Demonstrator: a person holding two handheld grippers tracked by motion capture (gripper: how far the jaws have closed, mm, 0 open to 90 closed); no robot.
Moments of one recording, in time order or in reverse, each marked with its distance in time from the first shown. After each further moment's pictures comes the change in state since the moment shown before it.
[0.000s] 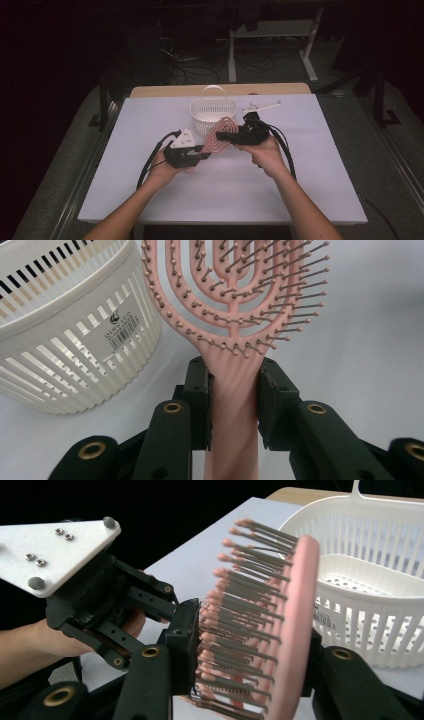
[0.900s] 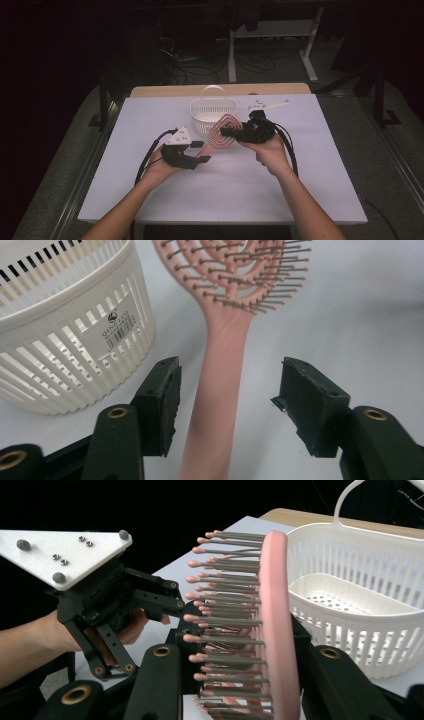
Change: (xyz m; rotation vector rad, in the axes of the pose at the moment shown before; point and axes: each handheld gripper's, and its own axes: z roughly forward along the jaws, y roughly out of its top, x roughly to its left) left arm 0.011 -0.005 -0.007 -0.027 -0.063 -0.053; right arm 0.000 0.004 -0.016 -0.052 -0.025 -0.035
